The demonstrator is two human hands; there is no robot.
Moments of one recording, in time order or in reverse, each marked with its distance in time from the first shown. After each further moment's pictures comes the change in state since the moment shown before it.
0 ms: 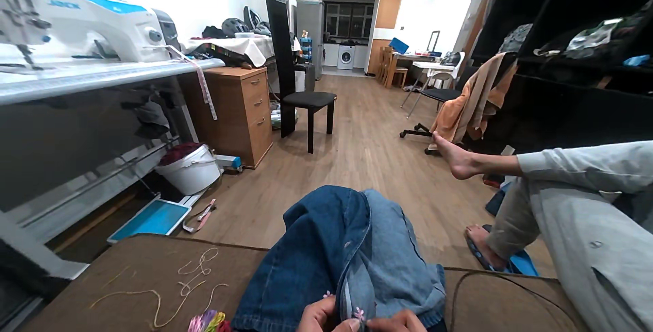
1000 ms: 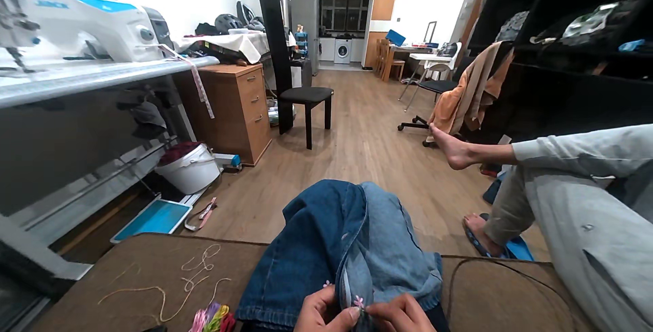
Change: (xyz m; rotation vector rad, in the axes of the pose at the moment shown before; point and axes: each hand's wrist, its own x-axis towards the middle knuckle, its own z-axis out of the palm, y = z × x) left_hand -0.002 0.004 0.004 0.029 -0.001 0.021; right_hand 0.000 -0.006 -0.005 -0.073 0.012 0.012
